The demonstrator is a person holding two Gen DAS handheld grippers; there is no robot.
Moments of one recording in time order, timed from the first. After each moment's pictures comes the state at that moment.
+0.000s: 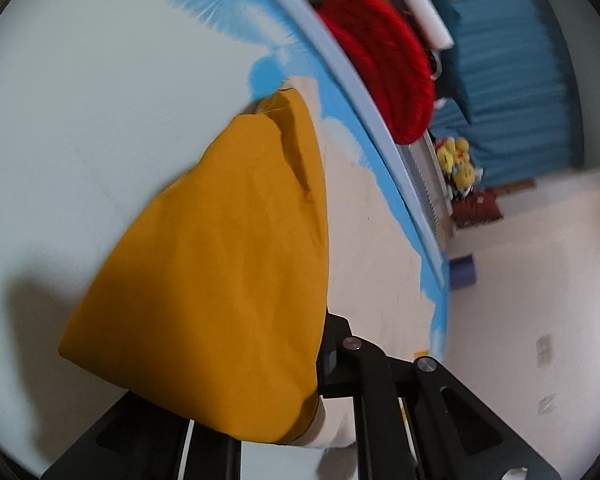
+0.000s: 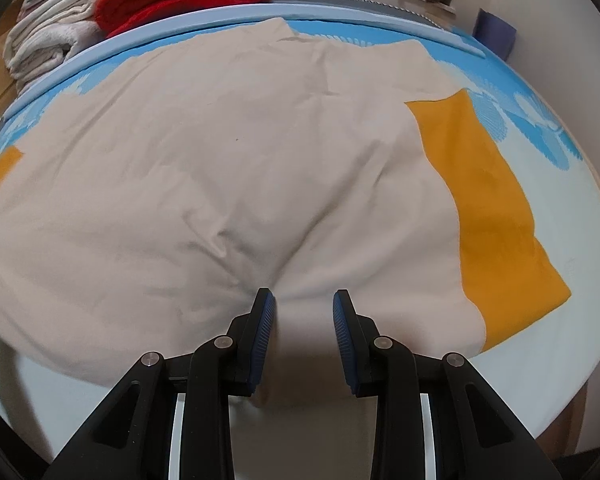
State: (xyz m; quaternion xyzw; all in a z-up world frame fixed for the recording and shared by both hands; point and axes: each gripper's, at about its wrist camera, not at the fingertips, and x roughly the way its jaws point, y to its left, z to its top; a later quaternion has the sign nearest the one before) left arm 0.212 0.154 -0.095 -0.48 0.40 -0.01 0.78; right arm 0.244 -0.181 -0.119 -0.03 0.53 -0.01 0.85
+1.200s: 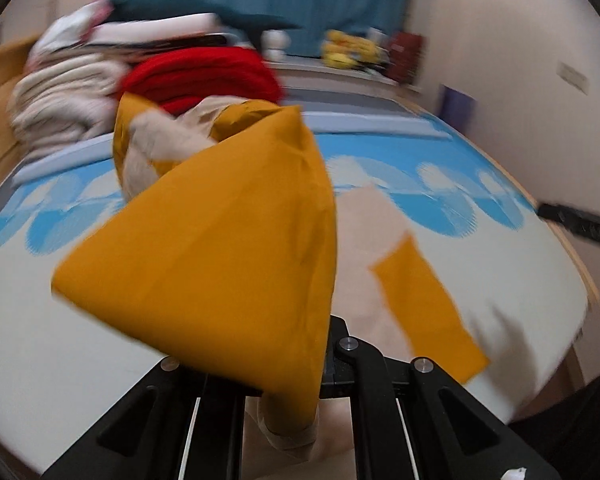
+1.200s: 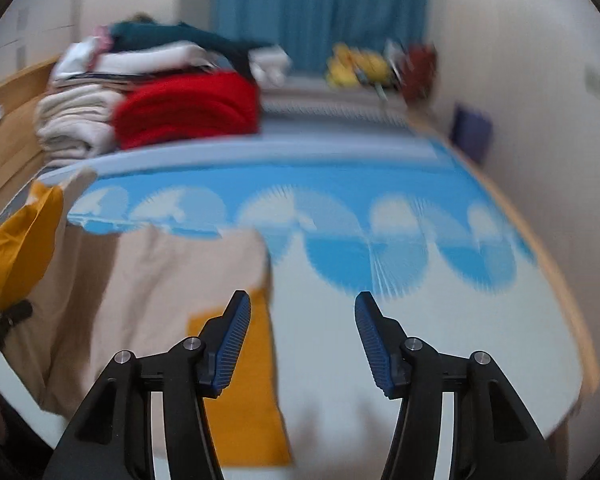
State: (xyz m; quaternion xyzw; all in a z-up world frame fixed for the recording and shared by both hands) left arm 0.234 -0.060 0.013 -0.03 0.39 -0.10 0.91; right arm 0.278 -0.325 0.066 -0.02 0.39 0.02 0.92
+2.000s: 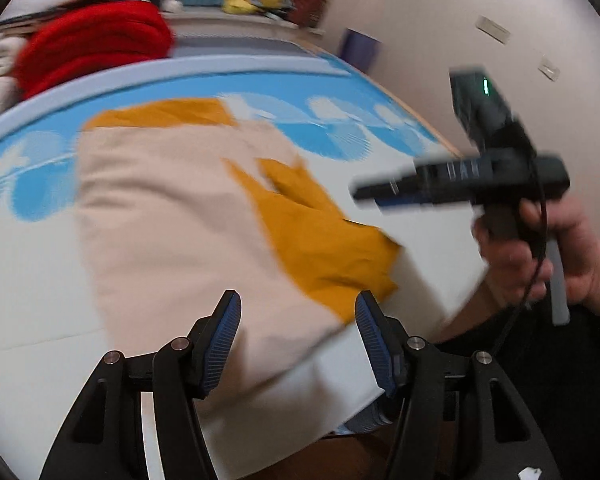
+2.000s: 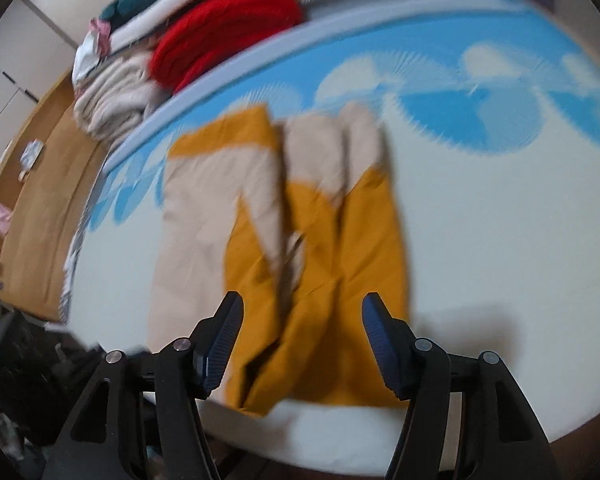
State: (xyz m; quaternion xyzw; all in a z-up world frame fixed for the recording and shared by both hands) left arm 0.205 -0.078 0.008 -0.04 0.46 -0.25 0.85; right arm 0.282 -0.305 -0.025 0.15 0.57 0.18 0.79
